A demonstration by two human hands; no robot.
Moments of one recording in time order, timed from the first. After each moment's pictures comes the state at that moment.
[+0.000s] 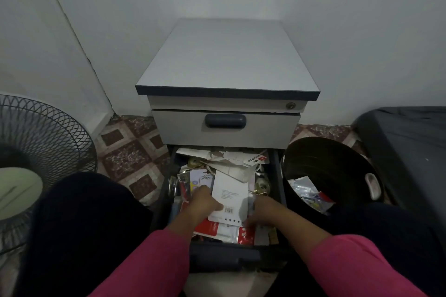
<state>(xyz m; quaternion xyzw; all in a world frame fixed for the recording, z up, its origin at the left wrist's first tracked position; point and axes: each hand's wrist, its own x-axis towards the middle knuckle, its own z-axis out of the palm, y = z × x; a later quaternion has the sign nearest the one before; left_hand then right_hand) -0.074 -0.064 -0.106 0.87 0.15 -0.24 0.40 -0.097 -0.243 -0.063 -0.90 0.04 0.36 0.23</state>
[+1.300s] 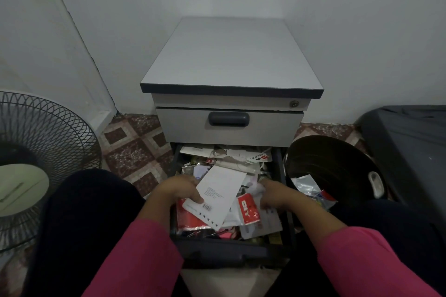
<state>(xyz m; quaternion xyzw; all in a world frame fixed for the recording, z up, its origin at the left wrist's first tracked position) -0.056 0.003 -0.059 0.87 0.07 -0.36 0.34 -0.079 -0.258 -0.034 -0.89 0.05 0.35 0.28</state>
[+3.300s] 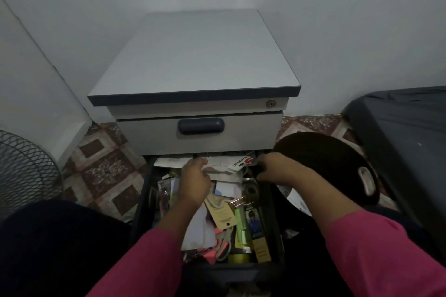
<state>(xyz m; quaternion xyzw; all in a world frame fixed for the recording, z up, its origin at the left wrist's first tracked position) -0.015 -0.094 -0.090 0.91 0.04 0.01 0.41 -0.014 -0.310 -0.011 -0.96 -0.05 0.23 0.16</state>
